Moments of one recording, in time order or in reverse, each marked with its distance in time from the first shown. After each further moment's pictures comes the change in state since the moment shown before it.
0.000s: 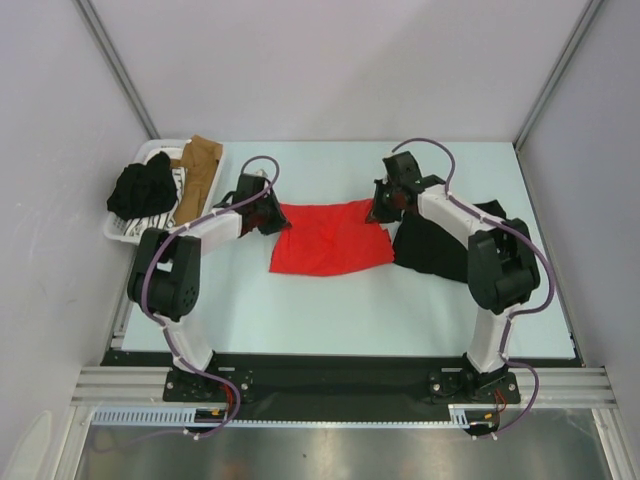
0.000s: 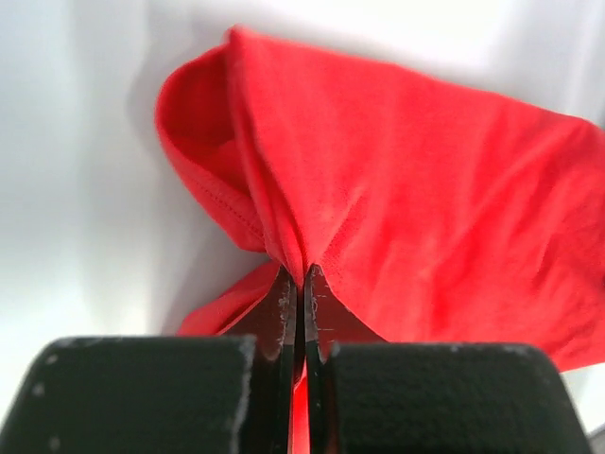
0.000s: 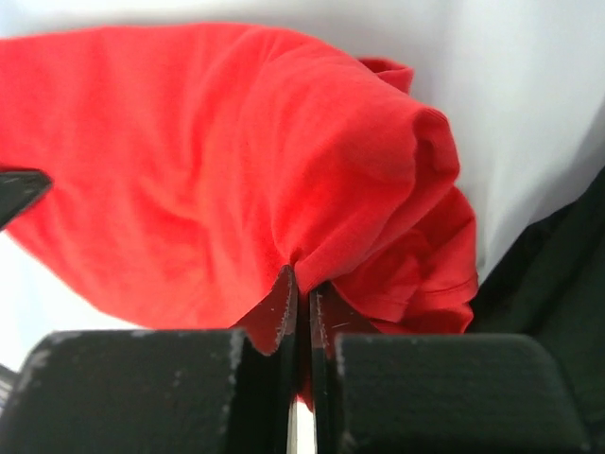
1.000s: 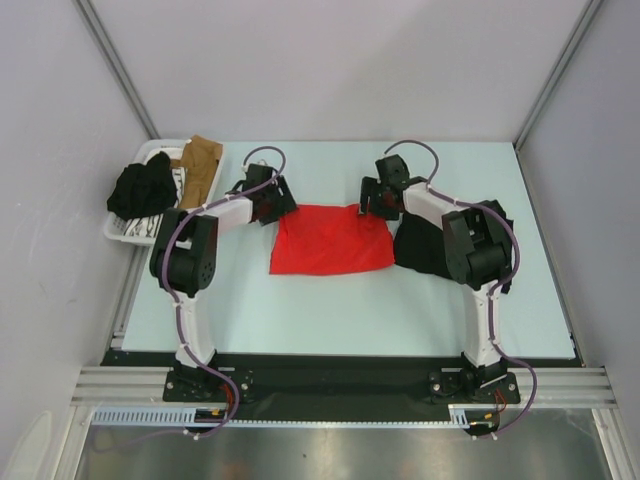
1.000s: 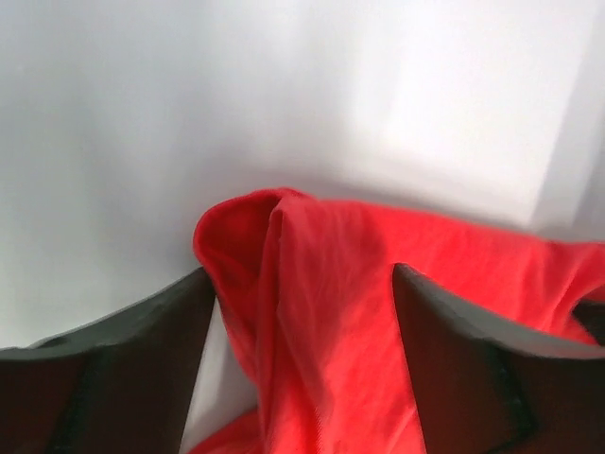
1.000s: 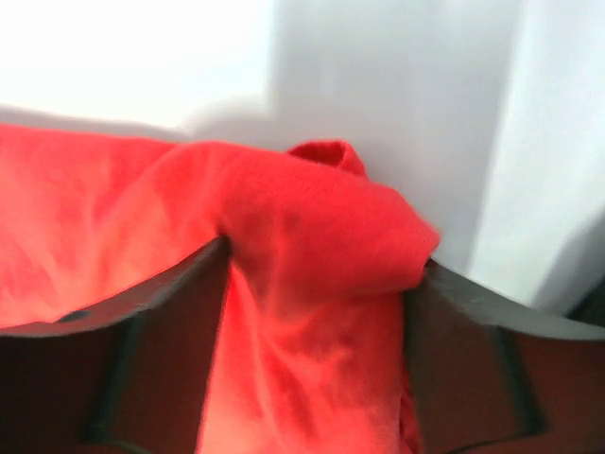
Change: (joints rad) left arm 0.011 0.226 0.196 0.004 -0.142 -0.003; right arm -0.016 0.266 0.109 0.133 0.112 -0.050
